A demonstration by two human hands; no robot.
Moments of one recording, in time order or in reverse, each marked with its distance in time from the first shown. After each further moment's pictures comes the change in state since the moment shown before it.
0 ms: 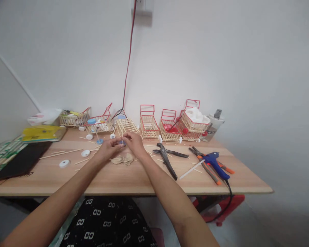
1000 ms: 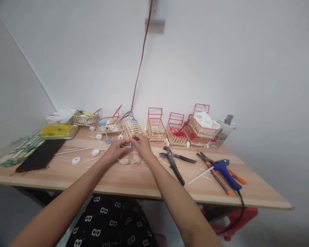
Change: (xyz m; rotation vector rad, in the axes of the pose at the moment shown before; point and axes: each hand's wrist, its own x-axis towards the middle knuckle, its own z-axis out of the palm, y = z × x) left_hand -0.004 0.005 -0.002 0.030 -0.005 0.055; right_hand -0.003 -0.008 -0.001 0.005 0.017 -0.045
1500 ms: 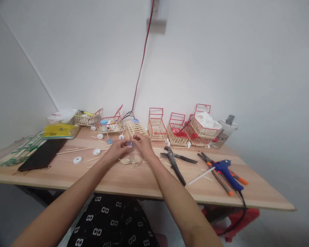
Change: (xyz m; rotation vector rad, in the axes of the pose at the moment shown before) left_hand -0.001 0.004 -0.001 0.005 0.009 0.012; right_hand 0.000 0.003 -0.001 0.012 -0.005 -0.018
